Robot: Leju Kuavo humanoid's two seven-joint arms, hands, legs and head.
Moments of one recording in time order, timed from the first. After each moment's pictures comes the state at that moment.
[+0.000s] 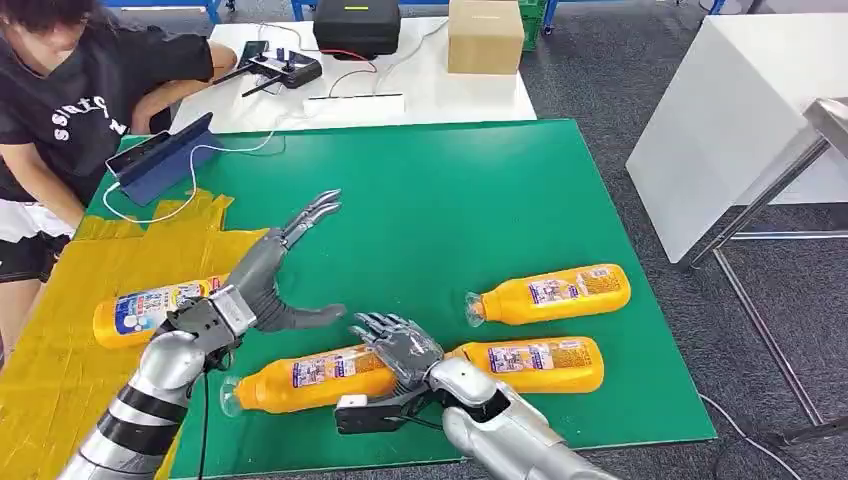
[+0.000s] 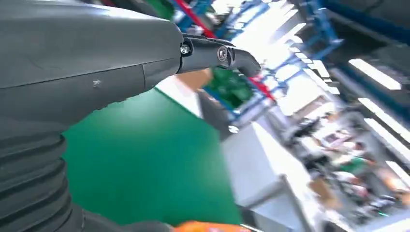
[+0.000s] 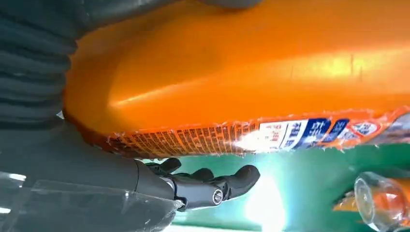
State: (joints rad) left arm -0.35 0.14 -0.43 -1.56 -0.33 -0.14 -0.35; right arm -0.45 0.12 0.89 -0.80 0.81 0.02 -0.12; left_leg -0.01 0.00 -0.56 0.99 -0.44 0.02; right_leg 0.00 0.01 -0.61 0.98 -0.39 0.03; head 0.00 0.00
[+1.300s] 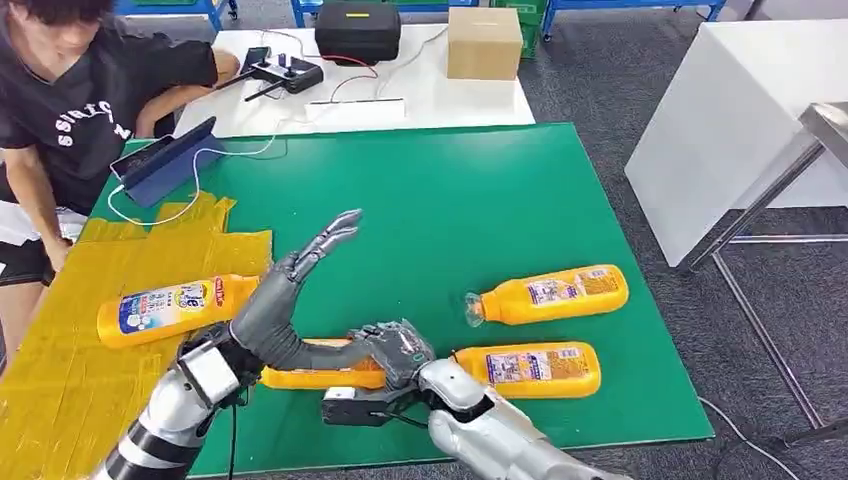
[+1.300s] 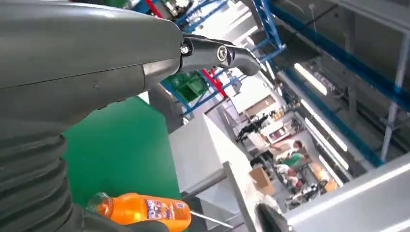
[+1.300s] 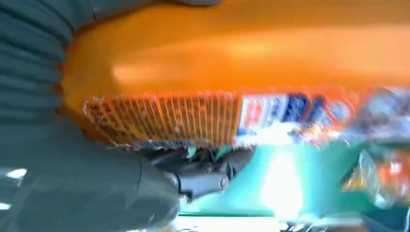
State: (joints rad) left arm -0.25 0.12 -0.51 -1.73 -0.25 -0.09 -0.38; right arm -0.43 0.15 0.91 -0.73 0.75 -0.24 -0.06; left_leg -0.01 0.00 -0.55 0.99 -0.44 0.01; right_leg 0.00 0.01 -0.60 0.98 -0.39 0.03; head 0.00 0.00
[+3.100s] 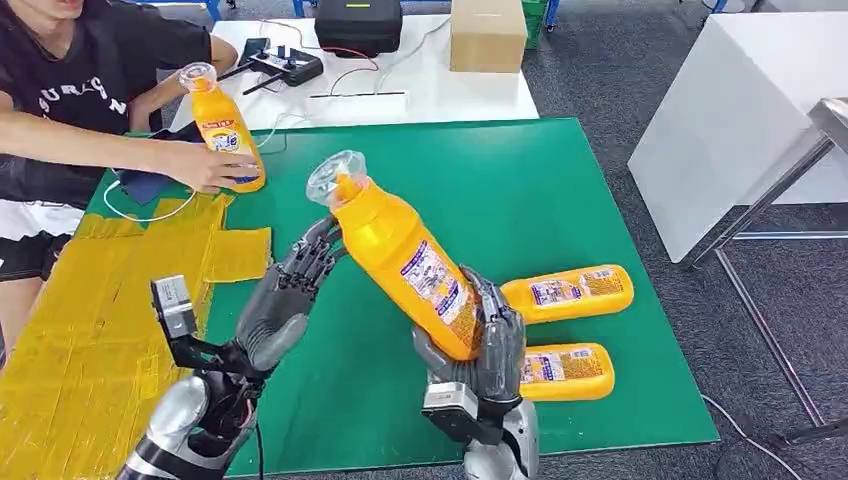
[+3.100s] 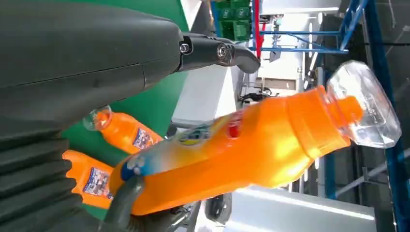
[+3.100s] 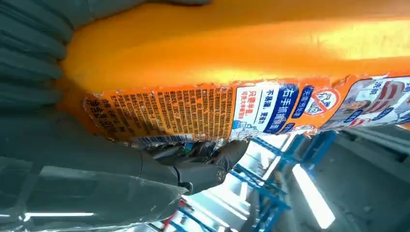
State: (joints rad) left arm -0.18 0.07 -0.46 -1.64 0.30 -0.19 -0.16; right arm 0.01 0.23 0.40 -1.41 0.50 -0.67 -0.58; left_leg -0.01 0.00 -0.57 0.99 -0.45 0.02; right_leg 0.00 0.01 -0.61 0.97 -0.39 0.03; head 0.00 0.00
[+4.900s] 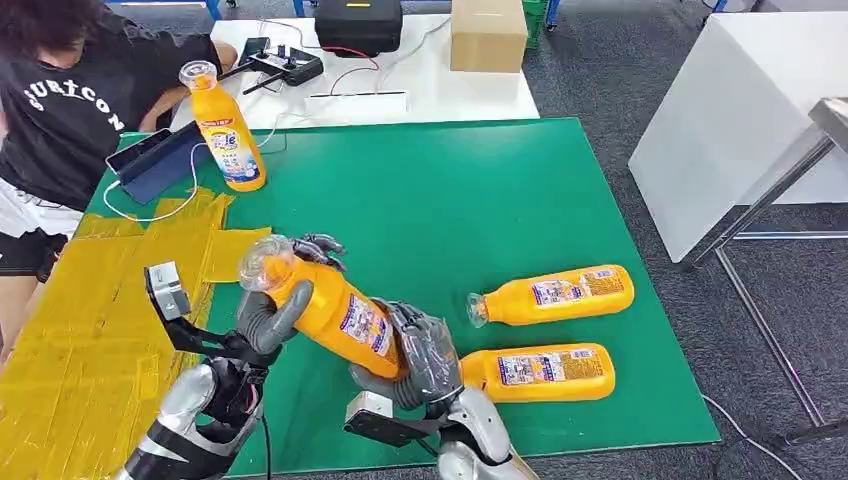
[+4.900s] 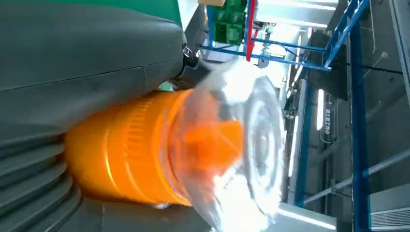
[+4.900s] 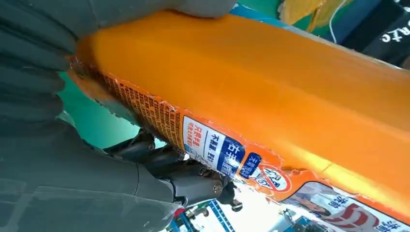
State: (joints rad) left arm -0.23 0.04 -0.46 -1.55 0.35 -0.19 -0.22; right arm -0.17 0.15 0.69 -1.13 0.70 -0.50 -0.32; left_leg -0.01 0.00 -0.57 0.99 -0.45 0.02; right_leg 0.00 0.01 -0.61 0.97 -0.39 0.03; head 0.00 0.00
